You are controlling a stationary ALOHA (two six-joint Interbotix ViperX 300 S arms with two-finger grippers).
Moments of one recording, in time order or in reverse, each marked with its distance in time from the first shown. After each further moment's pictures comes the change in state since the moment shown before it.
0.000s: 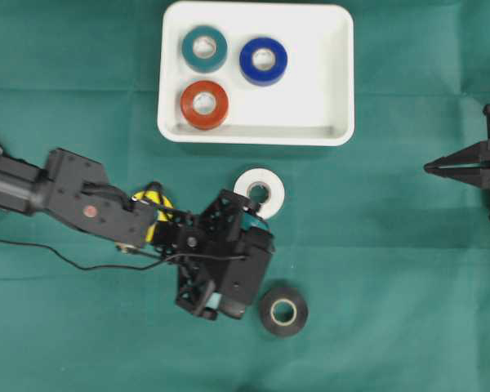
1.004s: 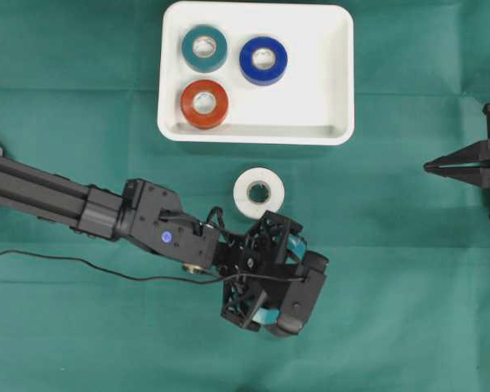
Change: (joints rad) left arm -0.005 0.265 -0.232 0.002 0.072 0.009; right arm 0.000 0.000 0.002 0.000 -0.002 0.000
